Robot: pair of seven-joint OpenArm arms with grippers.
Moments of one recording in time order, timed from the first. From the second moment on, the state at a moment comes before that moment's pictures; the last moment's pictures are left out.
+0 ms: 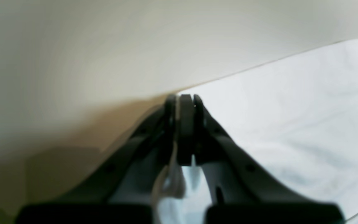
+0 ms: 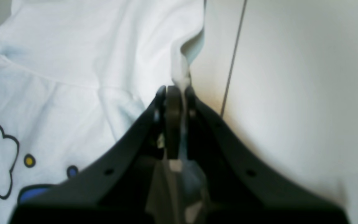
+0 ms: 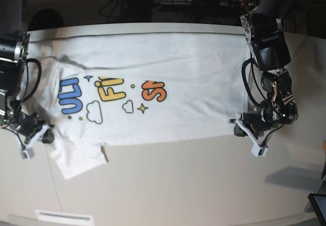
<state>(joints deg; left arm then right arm) -21.1 -16.8 -16.4 61.7 -17.0 -33.6 50.8 32.9 25.1 5.2 28.3 14.4 40.6 -21.2</state>
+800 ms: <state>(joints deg) -13.7 -17.6 -16.3 87.5 -17.7 -34.1 61.9 25.5 27.9 14.1 42.4 15.1 41.0 -25.0</state>
